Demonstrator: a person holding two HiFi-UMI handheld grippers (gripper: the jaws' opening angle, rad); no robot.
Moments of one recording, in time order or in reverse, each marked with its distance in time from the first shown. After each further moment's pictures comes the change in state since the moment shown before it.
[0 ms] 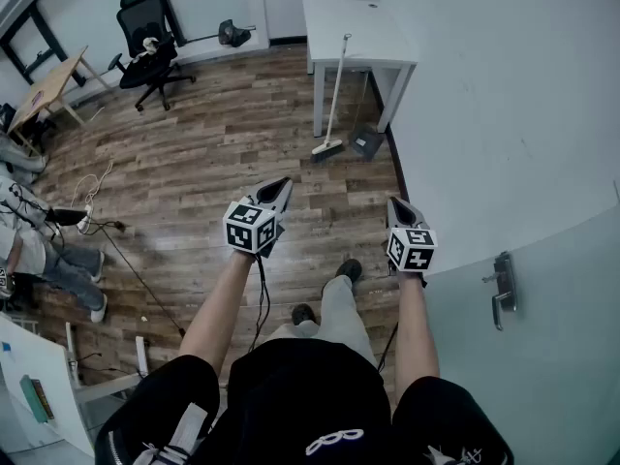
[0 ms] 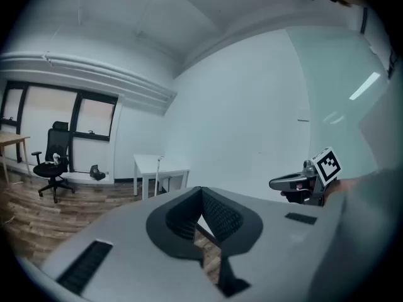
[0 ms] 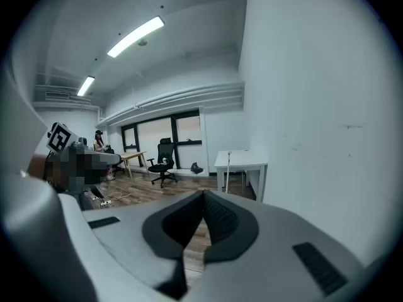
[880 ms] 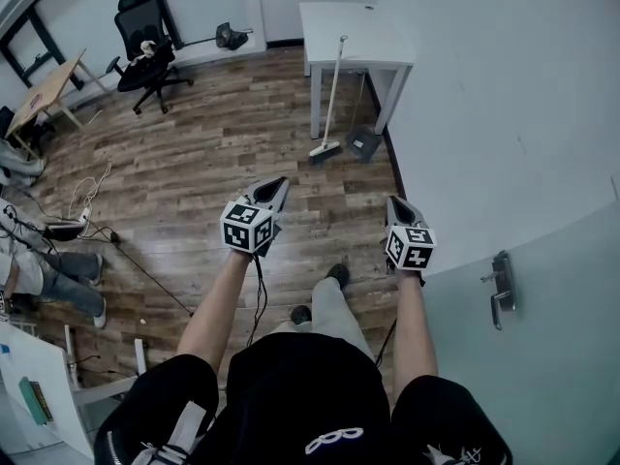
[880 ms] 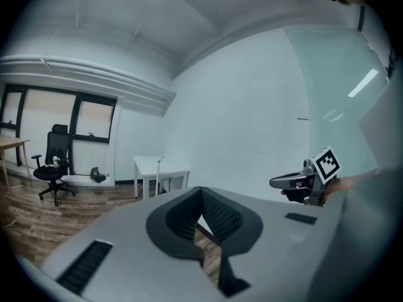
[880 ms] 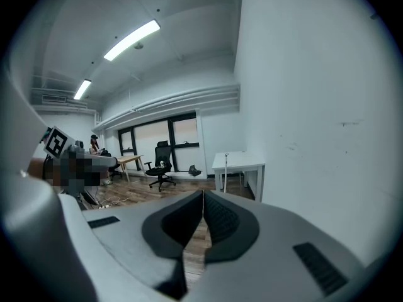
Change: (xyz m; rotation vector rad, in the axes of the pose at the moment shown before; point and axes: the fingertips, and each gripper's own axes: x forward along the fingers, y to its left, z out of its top) left arm -0.001 0.001 -0.004 0.014 0.003 0.014; right arm 0.001 -0.008 -0.004 0.033 -0.018 -0.010
